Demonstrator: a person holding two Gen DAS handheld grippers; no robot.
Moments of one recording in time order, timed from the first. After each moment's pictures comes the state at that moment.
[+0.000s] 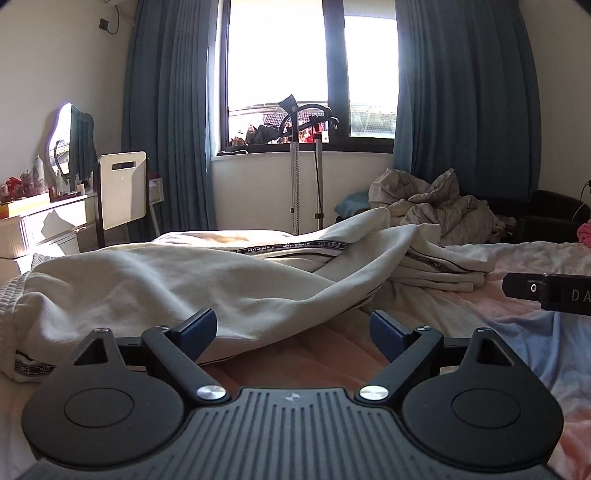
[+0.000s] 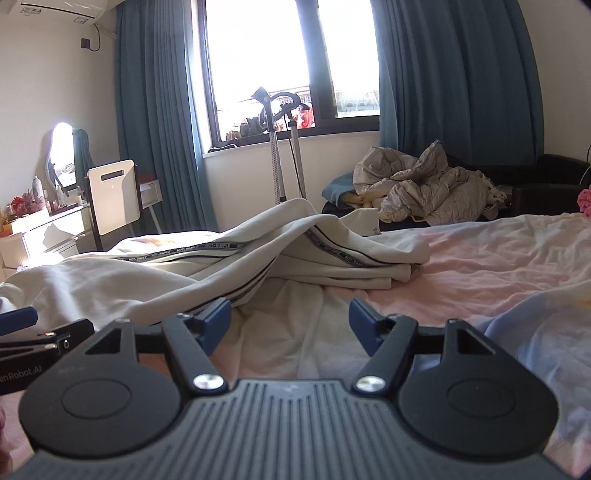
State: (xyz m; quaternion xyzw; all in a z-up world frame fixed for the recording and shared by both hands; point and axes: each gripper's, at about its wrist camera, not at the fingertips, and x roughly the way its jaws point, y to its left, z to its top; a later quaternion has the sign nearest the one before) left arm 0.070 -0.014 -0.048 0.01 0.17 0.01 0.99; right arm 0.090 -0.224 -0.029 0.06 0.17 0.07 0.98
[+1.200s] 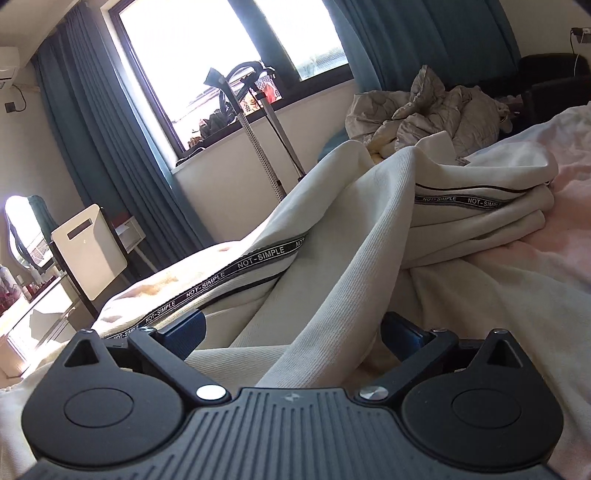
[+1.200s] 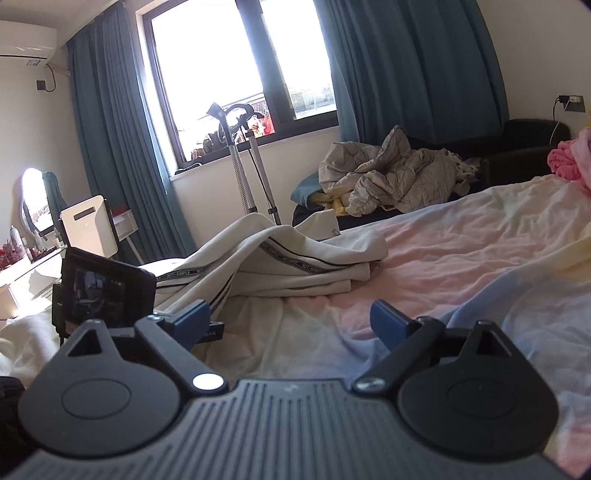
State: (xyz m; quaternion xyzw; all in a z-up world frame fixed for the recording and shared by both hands) left arm 0.287 -0.108 -0.100 0.24 0.21 0.04 0.95; right arm 0.097 -0.278 -0.024 0.14 0.17 0.03 0.98
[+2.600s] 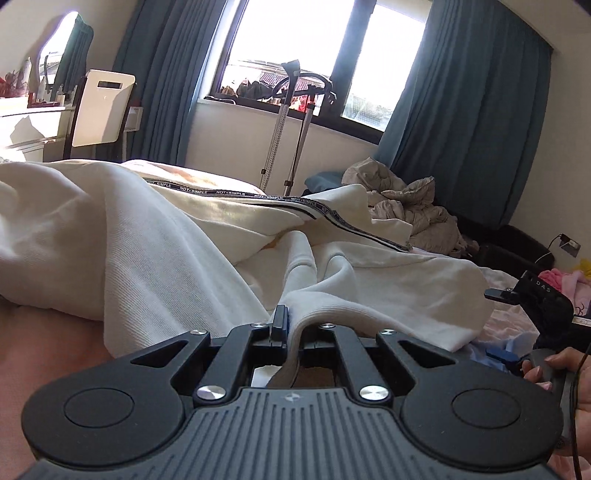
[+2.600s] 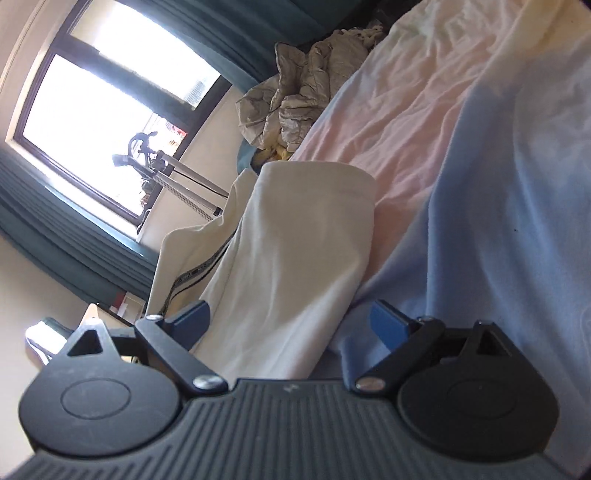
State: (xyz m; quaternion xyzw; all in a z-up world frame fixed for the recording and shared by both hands) left arm 0.095 0.031 -0.067 -0.13 0.23 -0.05 0.96; right arm 0.195 -0.372 -0.113 0.48 0.24 -0.01 0.85
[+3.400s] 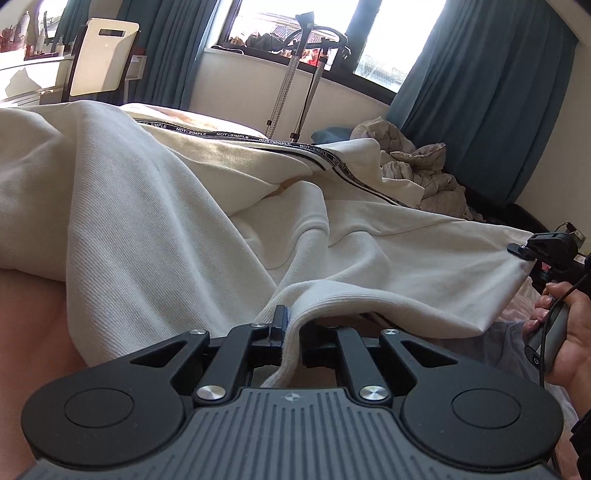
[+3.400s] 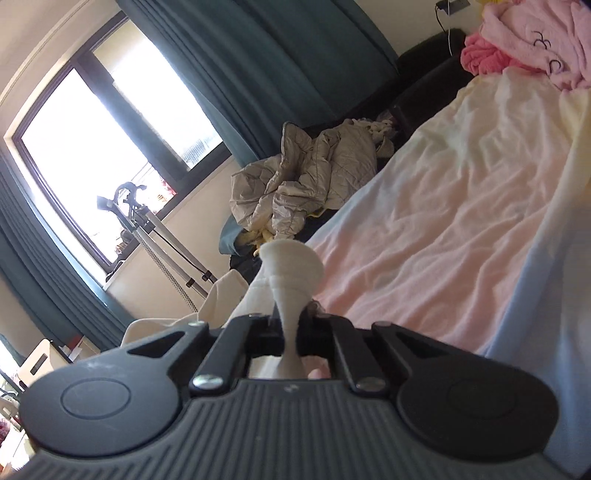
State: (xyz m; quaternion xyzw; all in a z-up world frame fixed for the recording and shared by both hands) left arm 0.121 0.029 -0.083 -0.15 0.29 -0.06 0.94; right arm 0.240 -0.389 -0.059 0.34 0.11 -0.09 0.93
